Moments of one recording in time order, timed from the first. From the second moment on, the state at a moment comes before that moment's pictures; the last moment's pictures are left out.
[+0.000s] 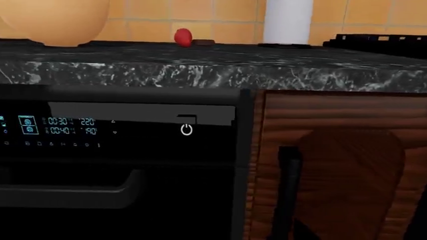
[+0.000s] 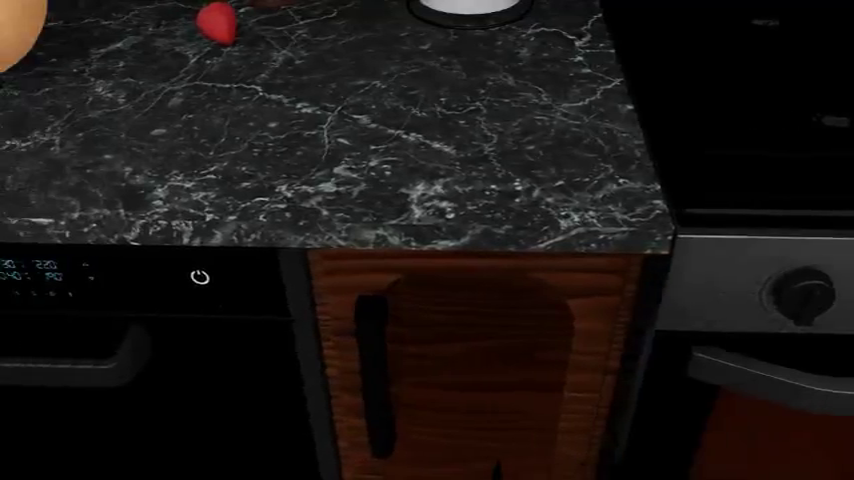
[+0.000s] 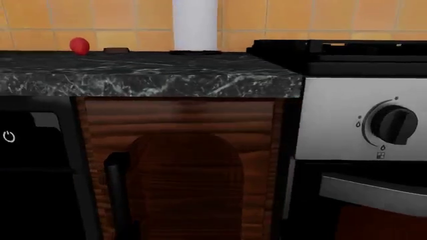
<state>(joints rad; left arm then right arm) 0.00 -0.11 0.10 0.01 -0.13 -0.01 -0.10 0.00 0.08 -0.11 0.00 0.08 -0.02 0.10</state>
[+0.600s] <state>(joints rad) 0.00 -0.13 0.13 0.01 -0.15 0.01 -0.13 0.00 0.11 -0.14 0.00 0.12 -0.03 0.14</state>
